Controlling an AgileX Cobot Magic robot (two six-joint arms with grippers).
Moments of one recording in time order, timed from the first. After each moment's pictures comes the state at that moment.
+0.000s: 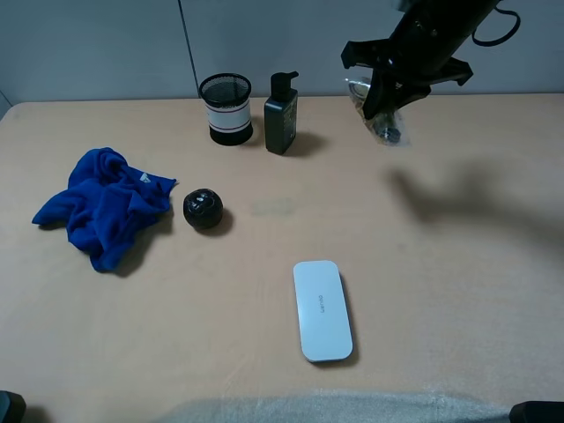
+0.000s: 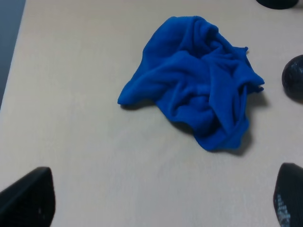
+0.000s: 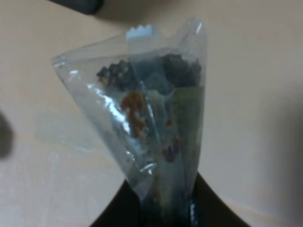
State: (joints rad) left arm -0.02 -0.01 -0.48 0.09 1.06 0.00; right arm 0.35 1.85 -1.41 0.29 0.92 0.04
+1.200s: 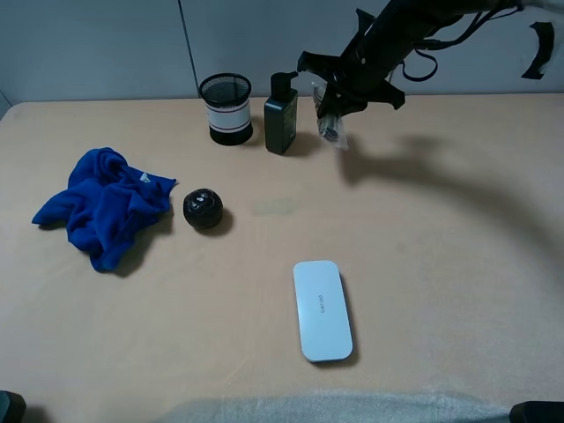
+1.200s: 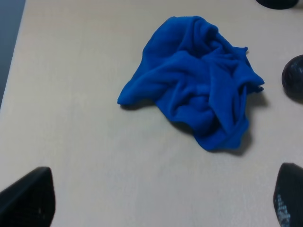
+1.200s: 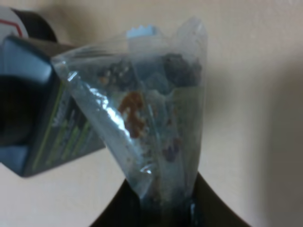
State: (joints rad) left arm -0.02 -0.01 -0.48 0.09 1.06 0.00; right arm 0.38 2.14 -1.58 0.40 0.67 0.20
